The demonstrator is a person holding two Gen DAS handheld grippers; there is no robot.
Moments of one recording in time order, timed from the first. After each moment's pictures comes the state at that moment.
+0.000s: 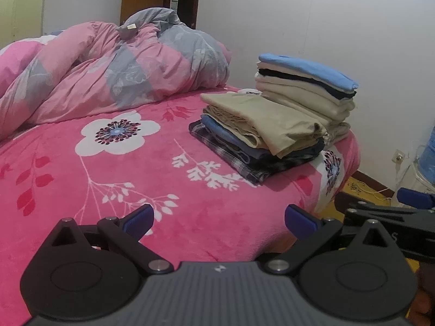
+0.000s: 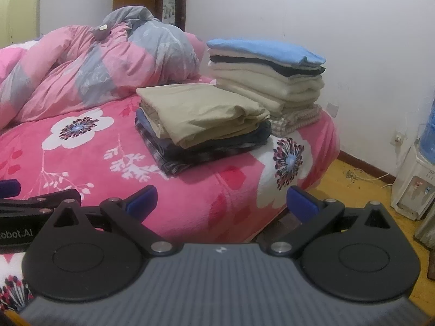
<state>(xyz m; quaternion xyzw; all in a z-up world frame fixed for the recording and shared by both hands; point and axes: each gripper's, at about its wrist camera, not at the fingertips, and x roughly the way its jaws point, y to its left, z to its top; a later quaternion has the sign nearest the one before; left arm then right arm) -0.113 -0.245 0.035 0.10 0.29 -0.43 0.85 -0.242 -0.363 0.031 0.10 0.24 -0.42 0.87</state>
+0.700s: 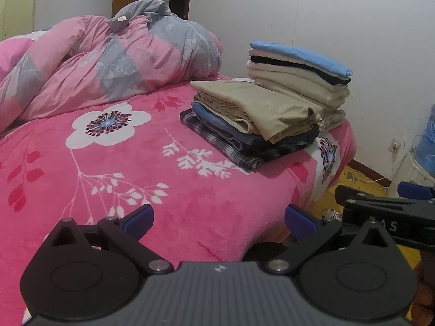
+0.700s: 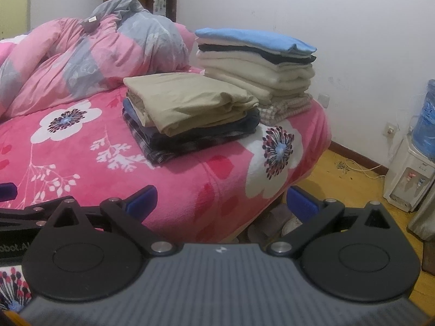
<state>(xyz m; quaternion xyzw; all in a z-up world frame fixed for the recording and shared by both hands) -0.117 -0.253 0.022 0.11 0.30 -0.44 0.84 -0.246 -0.372 0.020 0.11 0.26 -0.43 0.86</state>
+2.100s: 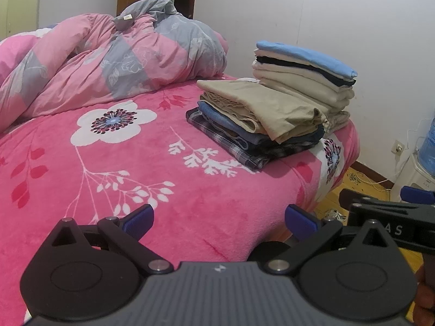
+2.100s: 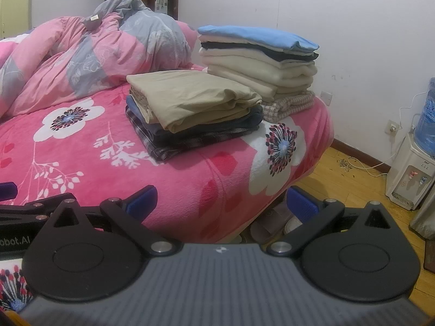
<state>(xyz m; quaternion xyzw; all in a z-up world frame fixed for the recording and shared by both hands) -0.114 -0.247 0.022 0.11 0.30 -0.43 0.84 -0.245 -0.368 0.018 0.11 0.26 -0.43 0.86</state>
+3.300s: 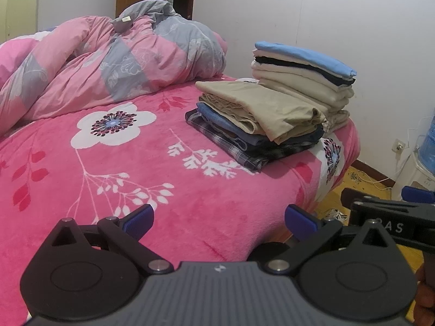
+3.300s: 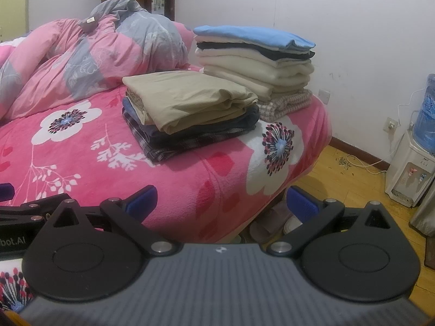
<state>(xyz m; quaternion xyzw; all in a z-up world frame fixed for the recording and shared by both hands) -0.116 -0.249 0.025 0.12 0.30 -0.43 0.84 -0.249 -0.373 0.019 0.12 0.26 -0.43 0.86</state>
